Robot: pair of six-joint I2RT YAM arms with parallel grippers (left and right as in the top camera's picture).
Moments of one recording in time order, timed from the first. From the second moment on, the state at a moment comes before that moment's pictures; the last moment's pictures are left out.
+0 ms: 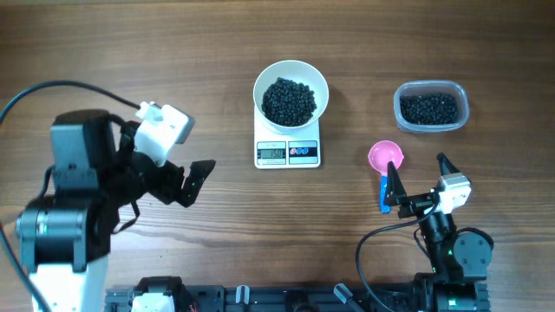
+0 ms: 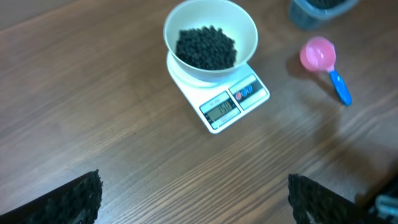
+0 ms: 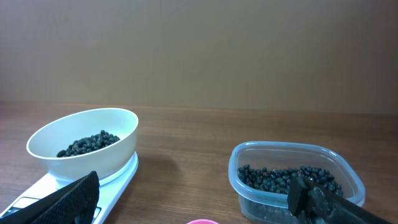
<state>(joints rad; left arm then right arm) 0.00 0.98 1.27 -1.16 0.43 0.41 -0.03 0.02 0.01 0.01 -0.21 0.04</state>
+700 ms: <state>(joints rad) 0.00 0.17 0.53 -0.62 0.28 -0.01 -0.03 0.02 0.01 0.01 -0.21 0.04</state>
